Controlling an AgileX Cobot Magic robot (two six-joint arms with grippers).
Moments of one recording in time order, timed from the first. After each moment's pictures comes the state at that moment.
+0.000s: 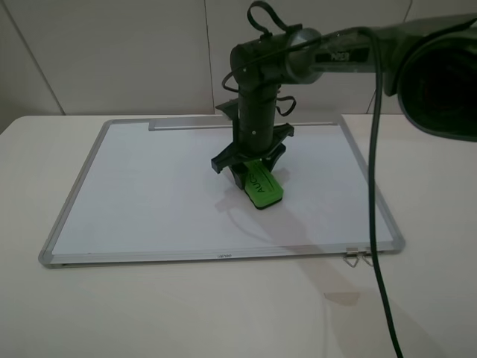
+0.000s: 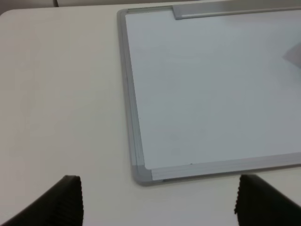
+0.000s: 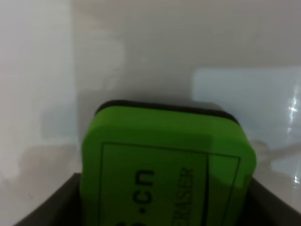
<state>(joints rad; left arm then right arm) -0.08 -0.01 -0.50 0.00 1.06 -0.02 0.58 2.40 -1.89 -0.08 1.12 0.05</state>
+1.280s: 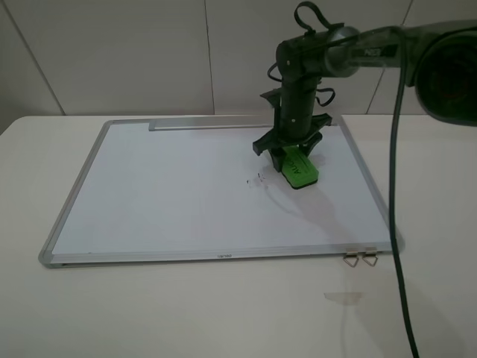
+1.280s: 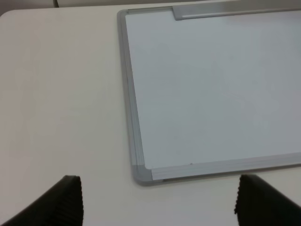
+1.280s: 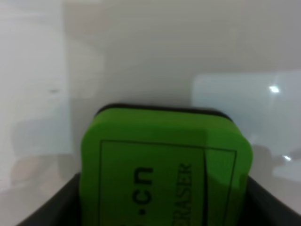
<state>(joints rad) -0.08 -0.01 -0.50 0.00 1.06 -0.02 0.39 2.45 -1.92 -0.16 1.11 0.05</state>
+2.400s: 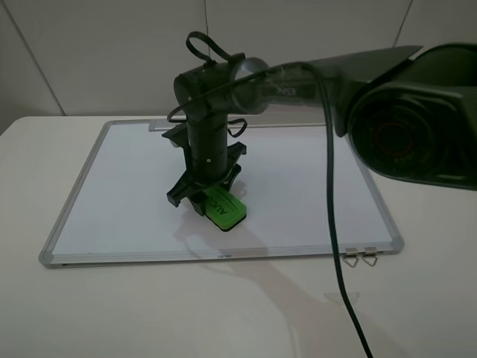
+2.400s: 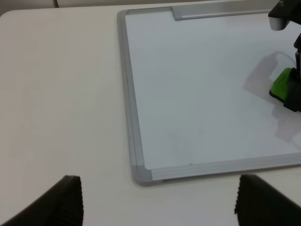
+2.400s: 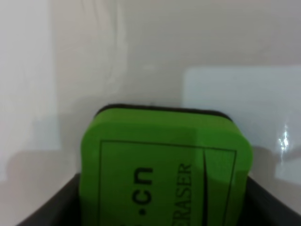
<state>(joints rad) -0.08 -0.01 -0.50 -0.01 1.06 -0.02 0.75 2.50 -1.95 -0.05 1.13 -0.02</state>
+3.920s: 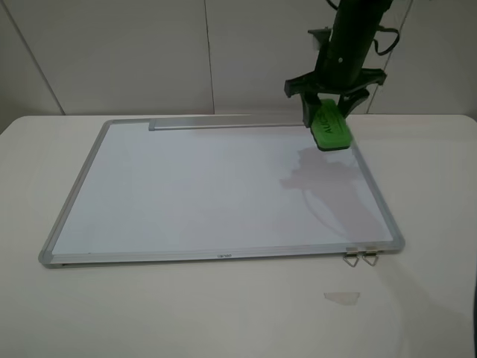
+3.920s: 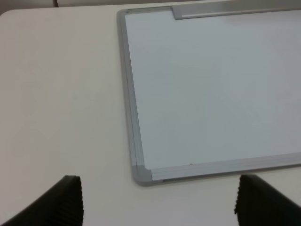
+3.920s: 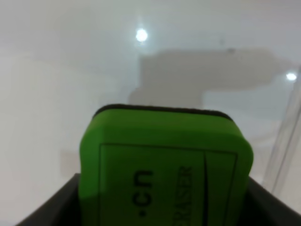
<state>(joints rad) -0.08 -0.01 -0.50 -0.01 1.06 -0.02 0.28 2.12 -1.79 -0.08 1.22 0.15</state>
